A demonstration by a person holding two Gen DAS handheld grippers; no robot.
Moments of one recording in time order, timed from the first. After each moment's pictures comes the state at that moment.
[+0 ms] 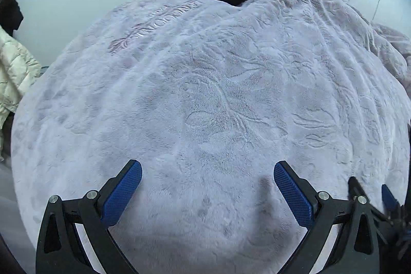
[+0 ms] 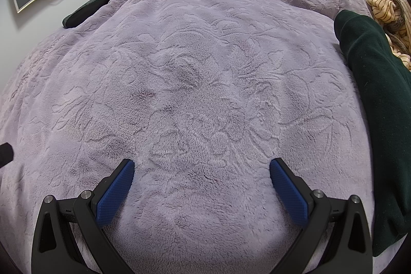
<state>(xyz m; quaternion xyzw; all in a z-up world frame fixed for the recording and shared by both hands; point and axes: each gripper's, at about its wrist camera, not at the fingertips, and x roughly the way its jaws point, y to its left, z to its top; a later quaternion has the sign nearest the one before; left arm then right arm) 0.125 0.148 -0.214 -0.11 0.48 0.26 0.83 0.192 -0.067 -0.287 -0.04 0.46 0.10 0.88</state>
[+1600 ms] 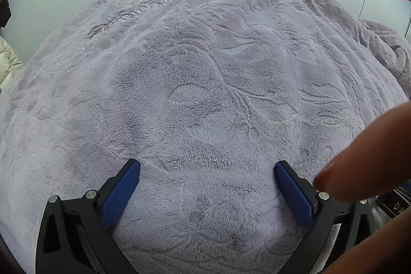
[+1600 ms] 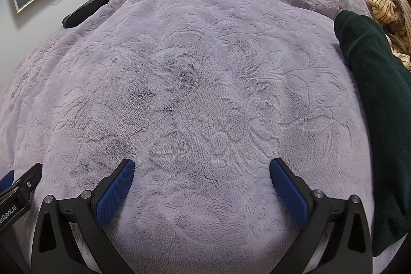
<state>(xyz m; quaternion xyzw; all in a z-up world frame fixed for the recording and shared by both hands) 0.130 0.124 -0.259 -0.12 0.46 0.22 0.85 0.192 -0.067 -0.287 -0.04 0.46 0.10 0.88</state>
